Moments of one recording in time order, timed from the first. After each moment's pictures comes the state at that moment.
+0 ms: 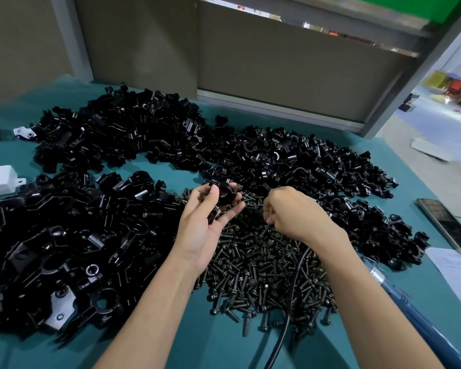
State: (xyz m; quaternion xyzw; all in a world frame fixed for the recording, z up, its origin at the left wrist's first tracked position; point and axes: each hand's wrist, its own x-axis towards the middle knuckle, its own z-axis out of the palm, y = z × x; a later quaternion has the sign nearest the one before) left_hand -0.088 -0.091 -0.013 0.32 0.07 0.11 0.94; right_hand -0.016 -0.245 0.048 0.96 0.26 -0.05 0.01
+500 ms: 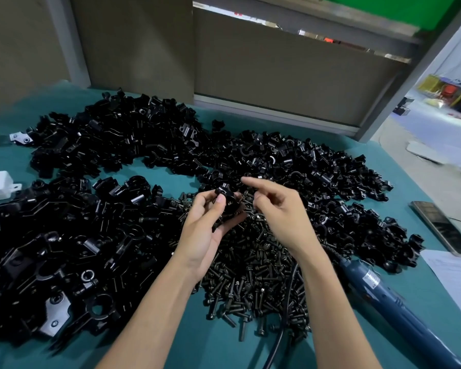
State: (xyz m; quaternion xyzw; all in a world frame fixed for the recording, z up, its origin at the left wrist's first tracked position) left_hand -0.089 -0.096 -0.016 0.40 0.05 0.09 0.91; right_hand -0.036 -0.236 0.035 0.82 0.21 0.01 -0.53
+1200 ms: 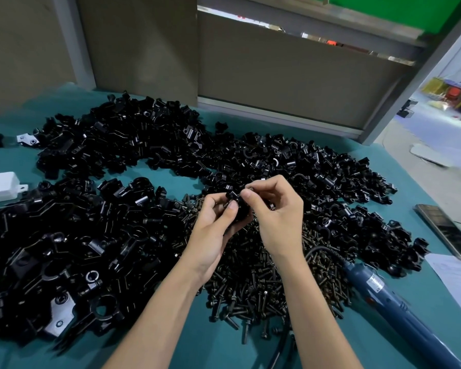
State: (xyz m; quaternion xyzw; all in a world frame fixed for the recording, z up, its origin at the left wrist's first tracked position) left_hand -0.090 -0.100 -0.013 0.46 0.03 0.07 0.88; right_hand -0.047 -0.213 0.023 0.75 0.20 0.15 -0.62
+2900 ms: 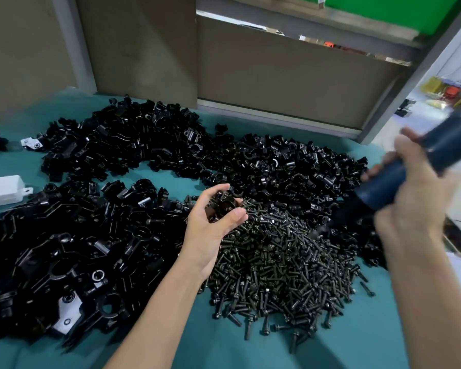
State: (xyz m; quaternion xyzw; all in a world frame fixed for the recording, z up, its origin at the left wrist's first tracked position) left_hand -0.094 -0.094 -0.011 0.46 0.06 0.11 0.88; right_hand -0.039 -0.315 0.108 0.49 0.08 0.23 -0.84
